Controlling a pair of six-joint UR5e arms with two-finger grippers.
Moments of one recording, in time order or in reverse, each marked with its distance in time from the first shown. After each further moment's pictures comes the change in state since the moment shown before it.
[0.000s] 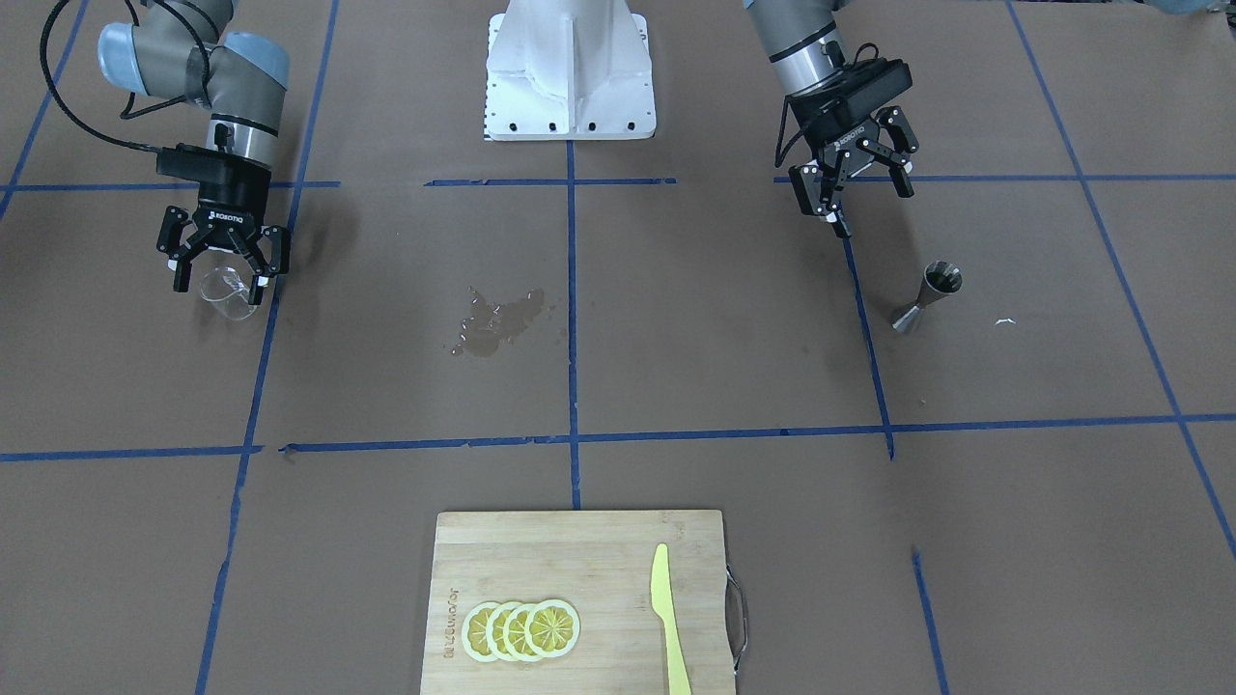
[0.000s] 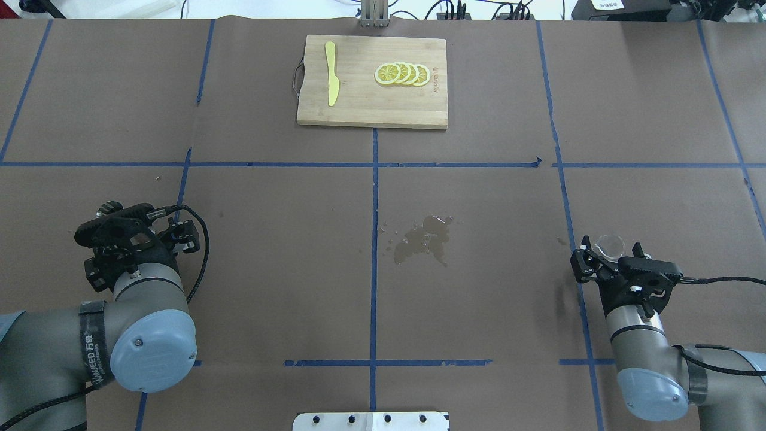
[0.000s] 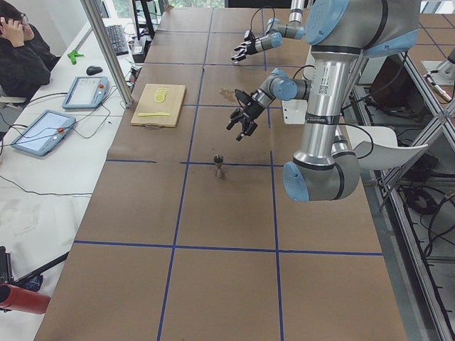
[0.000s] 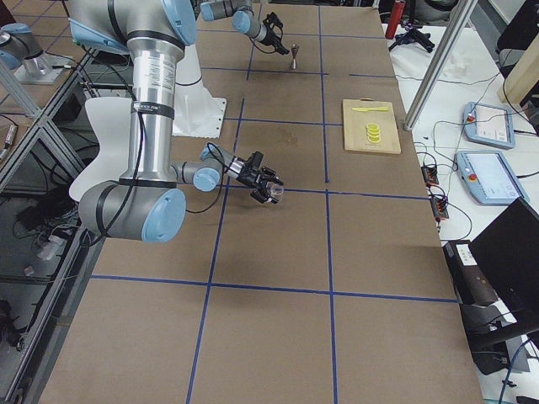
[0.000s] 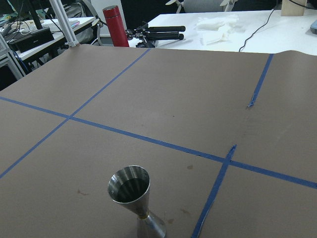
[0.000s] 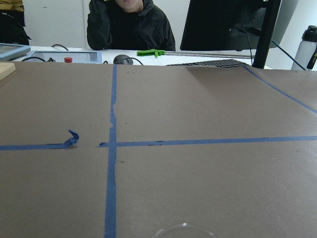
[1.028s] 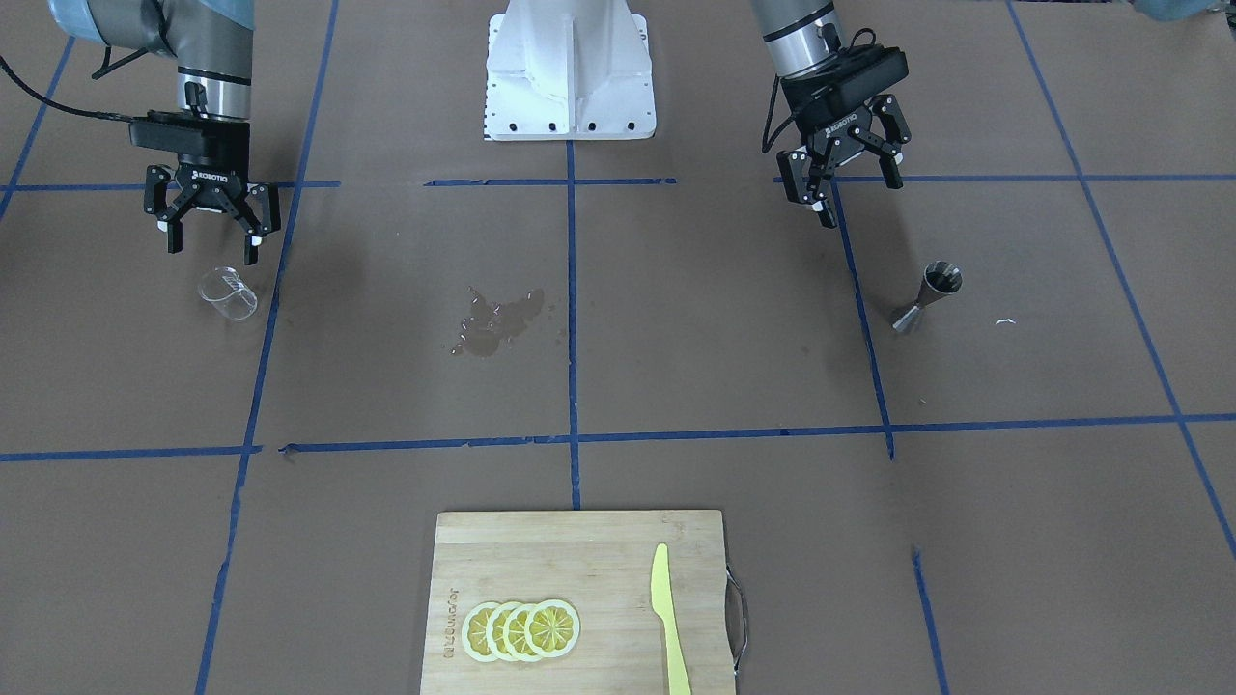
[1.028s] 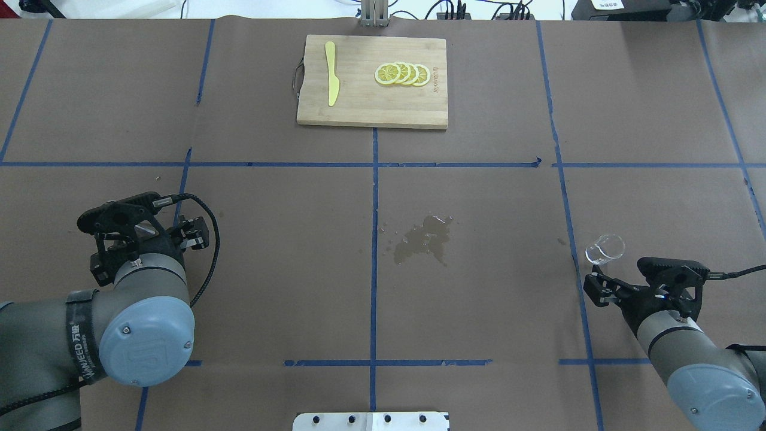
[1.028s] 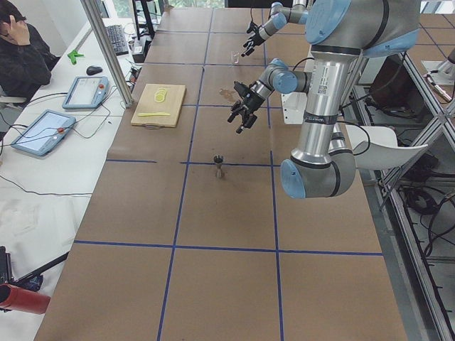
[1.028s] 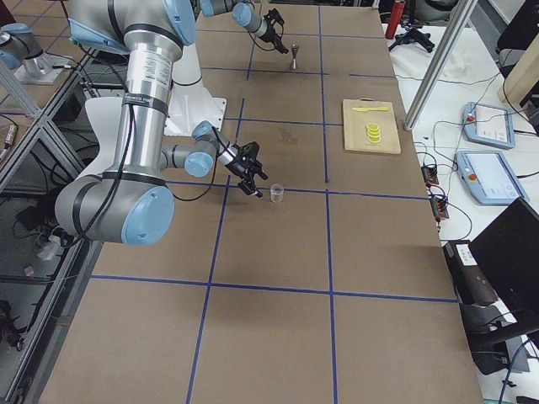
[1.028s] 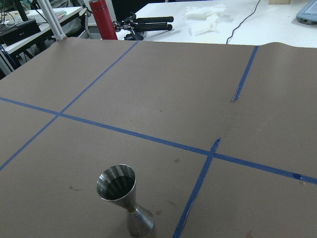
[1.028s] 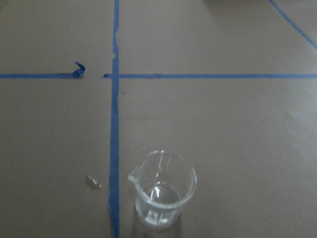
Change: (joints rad) left arm -0.023 -0.049 -0.047 0.000 -0.071 0.096; right arm 0.003 -0.147 0.280 -0.009 0.400 -0.144
